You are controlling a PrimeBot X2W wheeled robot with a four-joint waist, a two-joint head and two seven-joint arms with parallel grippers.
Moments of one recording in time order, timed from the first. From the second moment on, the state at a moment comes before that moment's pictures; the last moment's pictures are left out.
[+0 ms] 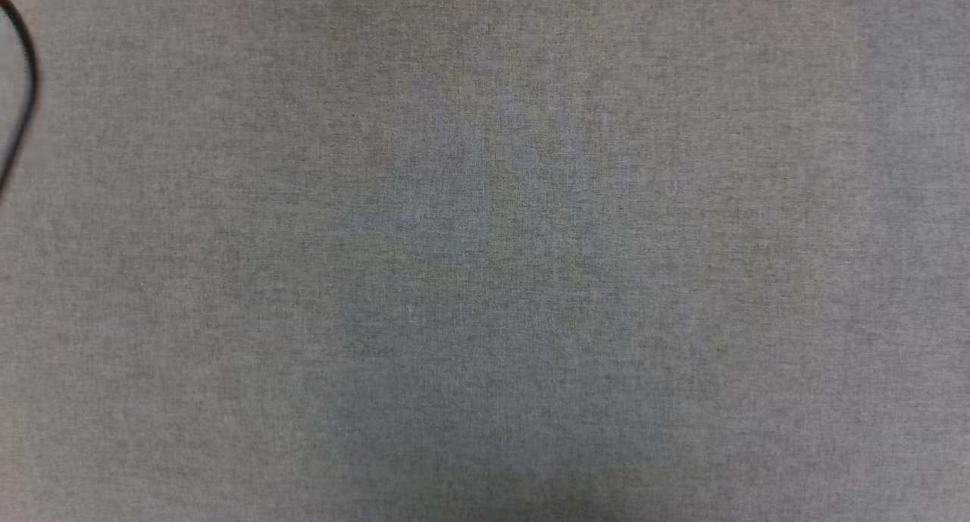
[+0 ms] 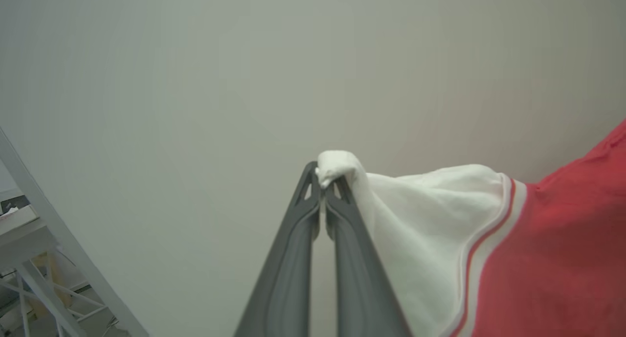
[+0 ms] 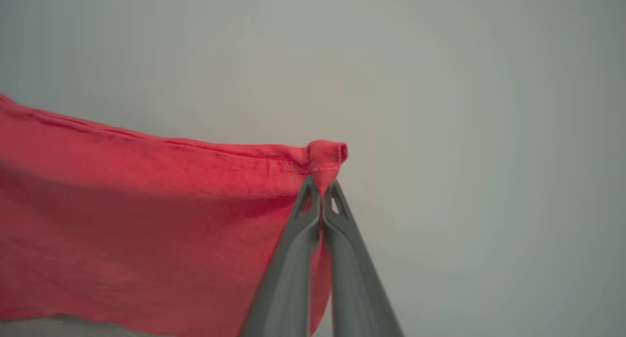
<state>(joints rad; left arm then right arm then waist) -1.72 0.44 -0.51 0.68 -0.34 -0.13 -0.21 -1.67 -0.54 0.48 0.66 0.49 0.13 0.08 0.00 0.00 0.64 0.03</state>
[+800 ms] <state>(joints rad) -0.61 0.47 -0.55 0.39 -0.43 0.01 -0.26 -0.85 -0.57 0.80 0.61 0.72 0.13 -0.09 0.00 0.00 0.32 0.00</state>
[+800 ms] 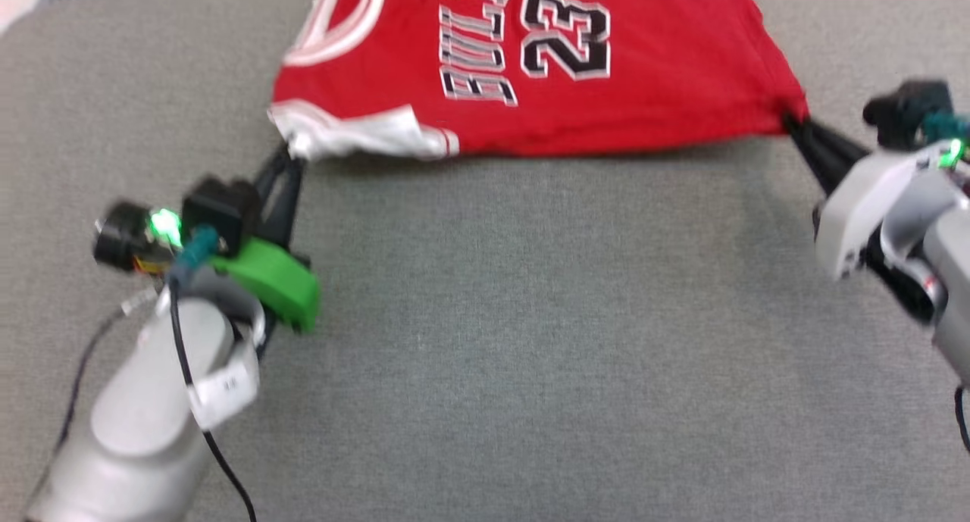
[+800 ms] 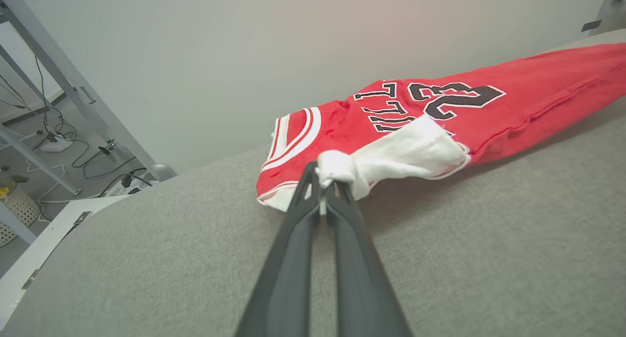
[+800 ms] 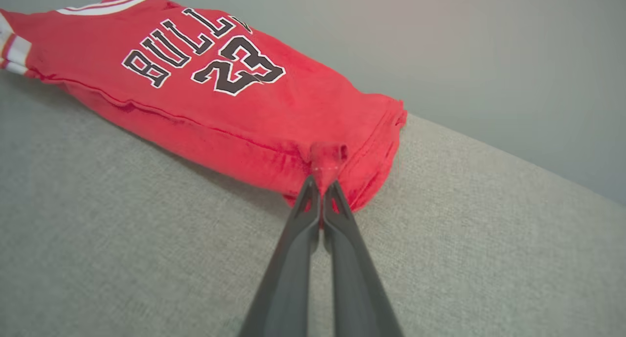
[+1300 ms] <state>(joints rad) -0.13 0.45 -0.59 0.31 -0.55 0.09 -0.26 -0.36 -0.66 0.73 0.49 0.80 0.13 -0.09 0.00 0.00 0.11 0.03</state>
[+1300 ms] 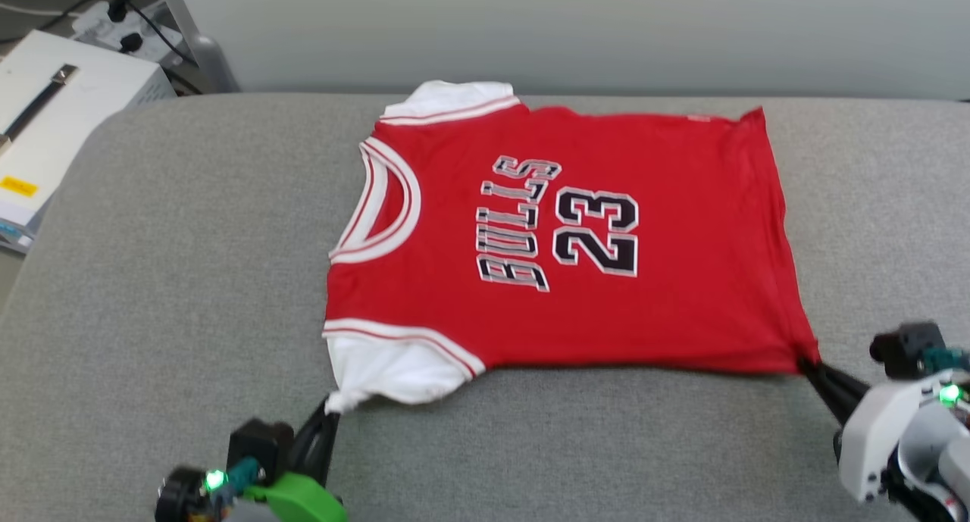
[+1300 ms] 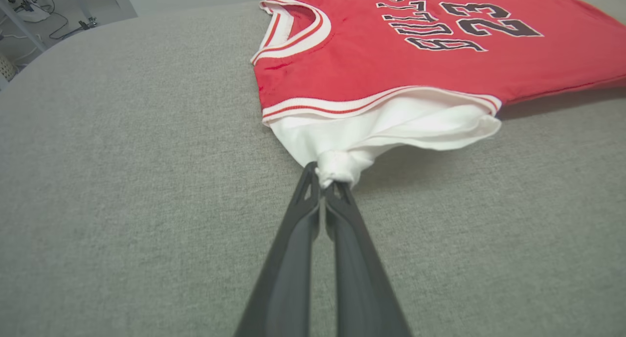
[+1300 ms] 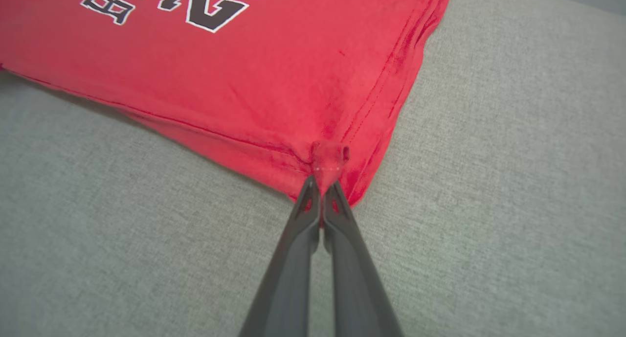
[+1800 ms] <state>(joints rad) 0.19 0.43 -0.60 0.22 -0.63 0.17 -0.26 0.05 -0.67 0.52 0.32 0.77 0.13 0.01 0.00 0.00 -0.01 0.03</state>
